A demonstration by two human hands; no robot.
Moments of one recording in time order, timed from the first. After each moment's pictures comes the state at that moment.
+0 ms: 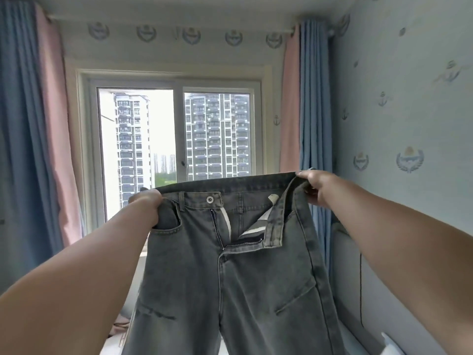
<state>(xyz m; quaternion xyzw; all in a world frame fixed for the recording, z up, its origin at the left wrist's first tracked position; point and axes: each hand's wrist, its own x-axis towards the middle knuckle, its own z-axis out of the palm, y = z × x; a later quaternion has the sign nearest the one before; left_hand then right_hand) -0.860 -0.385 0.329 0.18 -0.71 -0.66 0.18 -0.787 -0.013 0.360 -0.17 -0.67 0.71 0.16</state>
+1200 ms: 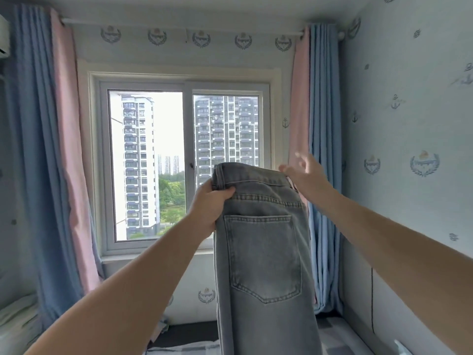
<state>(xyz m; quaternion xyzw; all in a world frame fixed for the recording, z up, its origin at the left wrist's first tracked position) -0.784 -0.309 0.324 -0.19 -0.62 -0.76 0.10 -0.759 -0.090 0.356 0.04 -0.82 0.46 0.33</state>
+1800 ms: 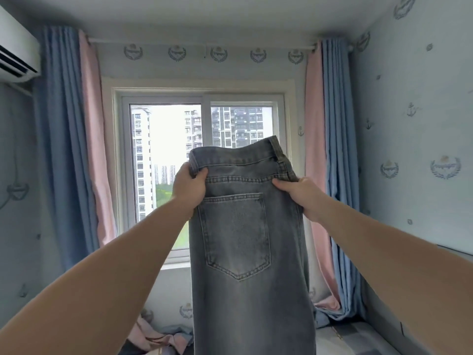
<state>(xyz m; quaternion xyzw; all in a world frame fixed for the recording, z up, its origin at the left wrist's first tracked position) -0.805 -0.525 0.379 -0.17 -0.70 -0.63 0.30 -0.777 -0.274 0.363 0.07 -0.70 0.68 0.21</state>
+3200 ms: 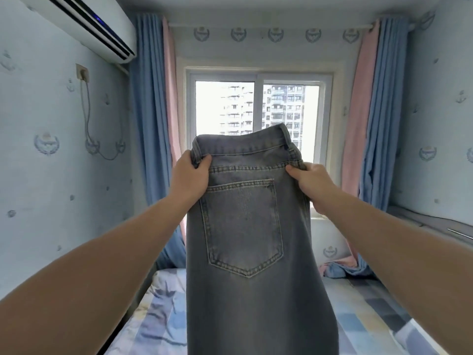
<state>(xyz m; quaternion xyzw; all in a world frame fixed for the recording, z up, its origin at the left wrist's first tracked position) -0.501 -0.745 0.312 -0.09 -0.75 -0.52 0.40 -0.489 -0.481 0.322 0.08 -0.73 0.65 0.21</state>
